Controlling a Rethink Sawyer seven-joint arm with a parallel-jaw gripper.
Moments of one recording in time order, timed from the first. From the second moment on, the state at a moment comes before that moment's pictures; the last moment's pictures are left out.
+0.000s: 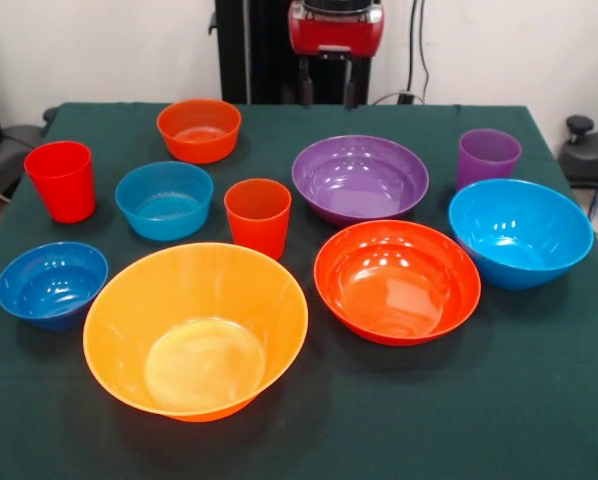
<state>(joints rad) -0.37 -0.82 0.12 2.10 -0.29 0.22 1.85</state>
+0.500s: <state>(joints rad) -0.34 -0.74 0.11 1.99 -0.30 0.22 1.85</state>
